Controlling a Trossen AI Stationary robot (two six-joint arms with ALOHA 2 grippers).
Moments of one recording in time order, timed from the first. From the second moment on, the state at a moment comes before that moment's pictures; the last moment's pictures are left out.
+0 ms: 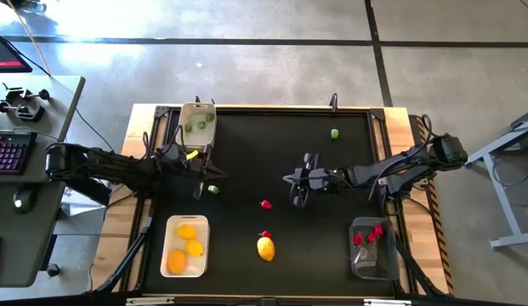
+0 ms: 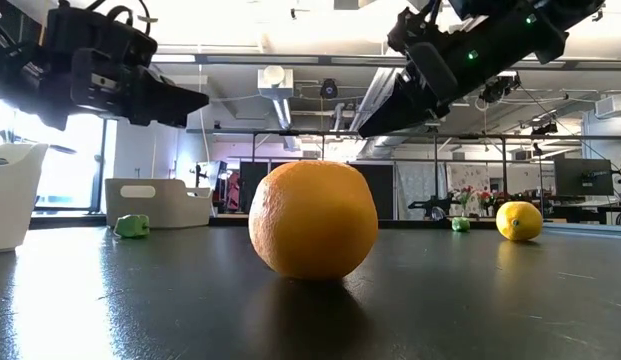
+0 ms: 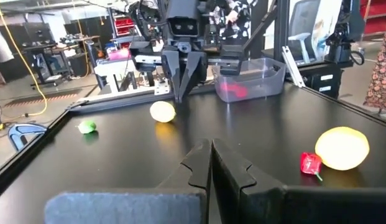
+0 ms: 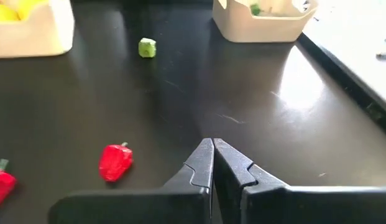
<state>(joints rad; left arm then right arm) 0.25 1.08 0.09 0.93 0.38 0.17 0.14 1.45 0.71 0.19 0.41 0.09</state>
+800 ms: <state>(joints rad) 0.21 1.08 0.09 0.89 0.37 0.20 0.15 1.46 0.83 -0.13 0.39 0.31</state>
